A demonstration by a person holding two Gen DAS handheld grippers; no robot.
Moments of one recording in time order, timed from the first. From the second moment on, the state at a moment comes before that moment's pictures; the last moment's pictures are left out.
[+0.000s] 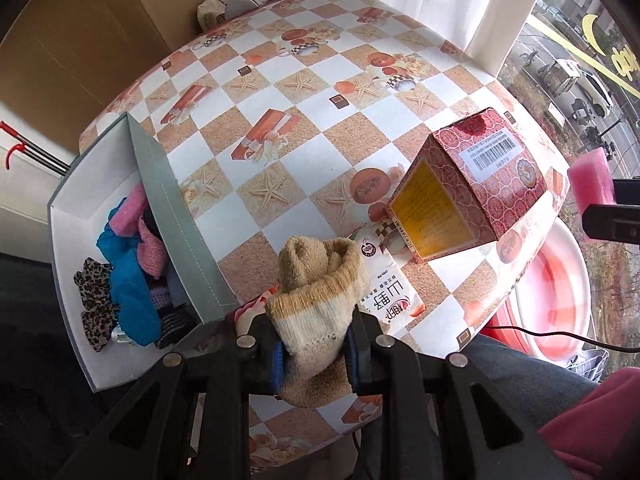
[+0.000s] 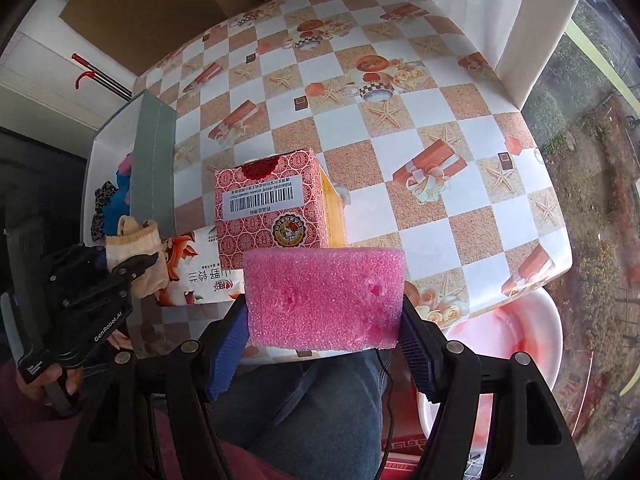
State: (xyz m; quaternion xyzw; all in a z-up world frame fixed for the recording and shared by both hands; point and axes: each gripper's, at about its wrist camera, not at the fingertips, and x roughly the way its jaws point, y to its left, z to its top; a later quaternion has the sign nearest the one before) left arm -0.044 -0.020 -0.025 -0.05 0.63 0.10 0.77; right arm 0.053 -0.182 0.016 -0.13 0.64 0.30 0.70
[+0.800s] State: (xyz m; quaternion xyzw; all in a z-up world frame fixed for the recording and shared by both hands) left arm -0.099 0.039 0.003 -0.13 0.58 0.22 0.78; right arm 0.023 -0.067 0.052 -0.25 0.56 0.42 0.67
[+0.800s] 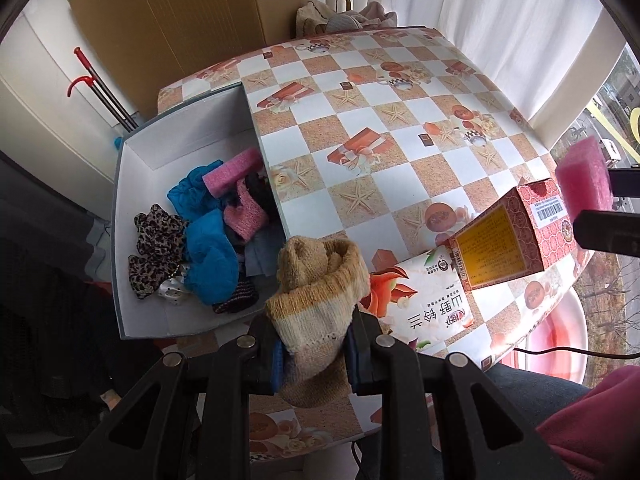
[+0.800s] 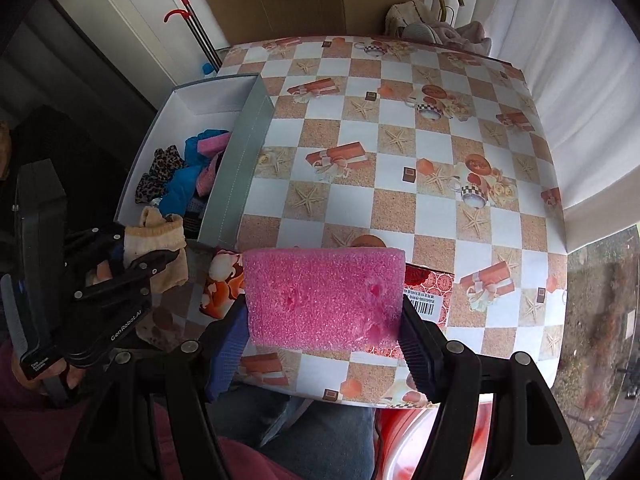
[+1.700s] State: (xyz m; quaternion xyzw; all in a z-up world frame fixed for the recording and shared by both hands) left arm -0.139 0.101 0.011 -0.24 0.54 0.32 0.74; right arm 0.019 -0.006 0.053 -0.28 0.54 0.49 0.63
